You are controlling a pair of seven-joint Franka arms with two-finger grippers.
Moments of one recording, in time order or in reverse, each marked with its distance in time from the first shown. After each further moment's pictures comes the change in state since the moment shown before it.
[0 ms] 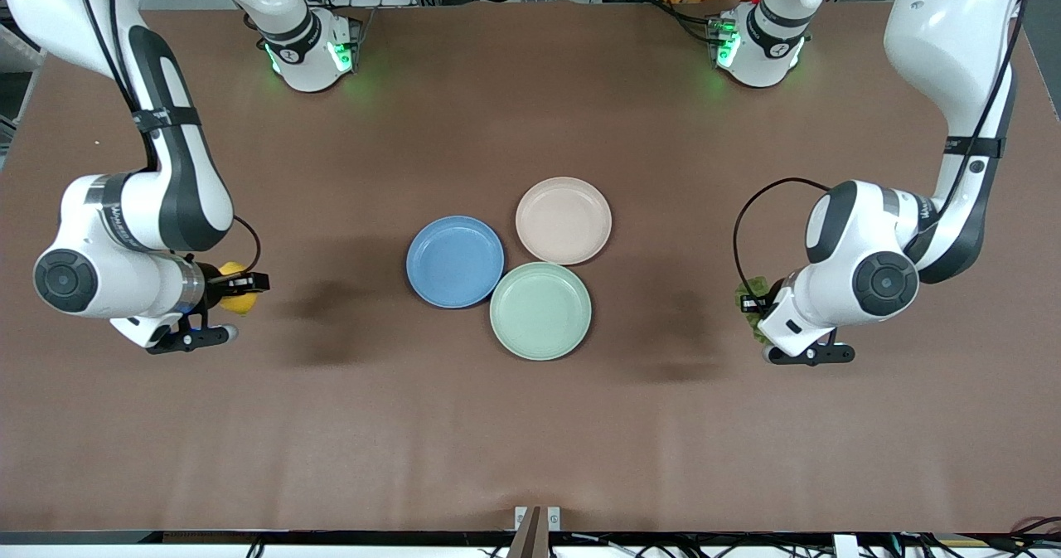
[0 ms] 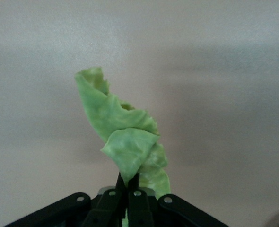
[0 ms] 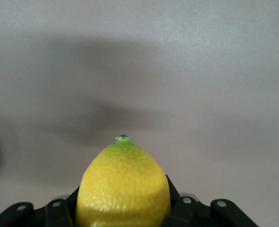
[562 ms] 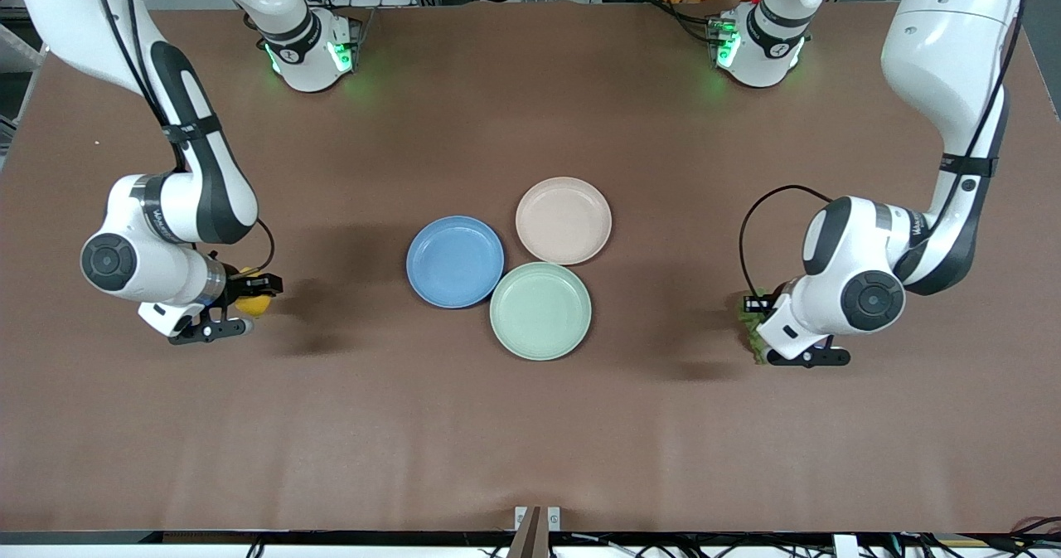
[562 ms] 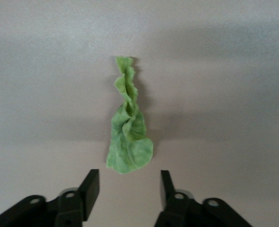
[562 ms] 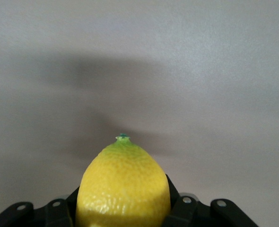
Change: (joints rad) left arm 0.017 0.035 0.008 0.007 0.048 -0.036 0.041; right arm -0.020 -0.009 0.000 -0.205 -0.005 0.285 -0.035
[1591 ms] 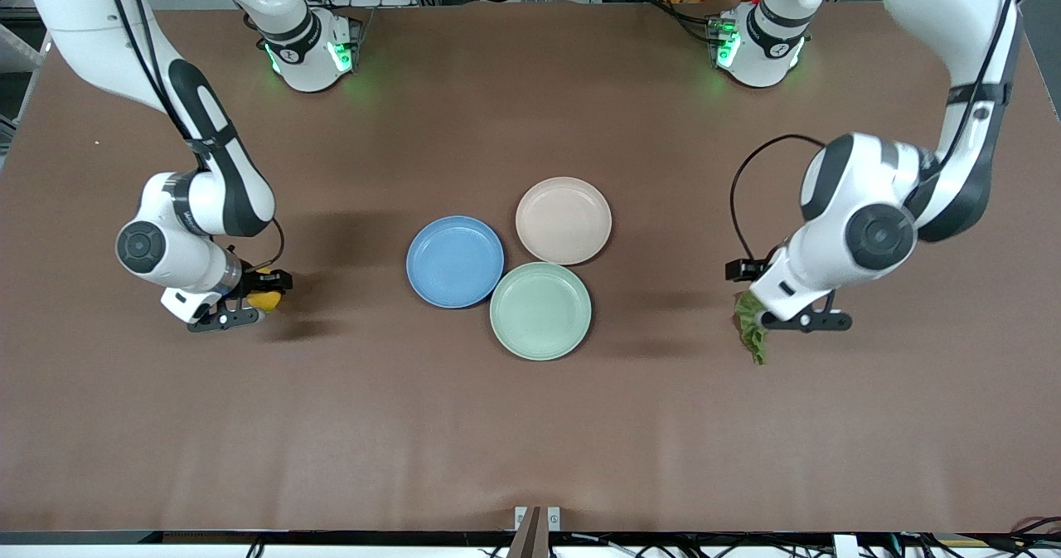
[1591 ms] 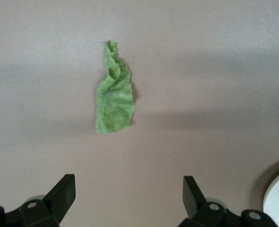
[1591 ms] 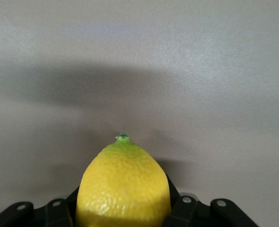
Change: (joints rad) left arm -0.096 -0.286 0.072 -0.214 -0.137 0.044 0.009; right arm -0.015 0.048 0.002 -0.147 -0.001 0.248 -0.014
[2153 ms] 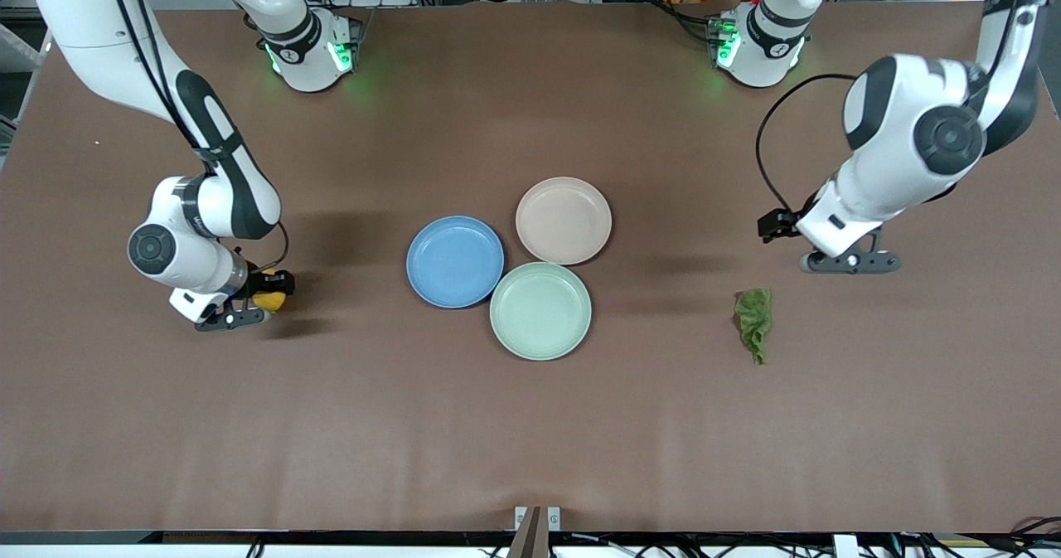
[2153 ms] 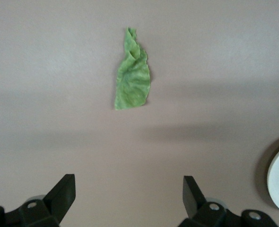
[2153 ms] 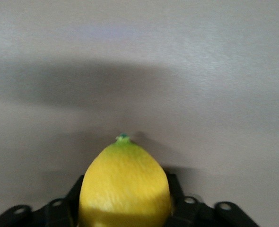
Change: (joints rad) left arm 0.001 -0.265 0.062 -0.233 -0.067 0.079 0.090; right arm -0.019 0.019 -0.001 0.000 0.000 0.014 0.000
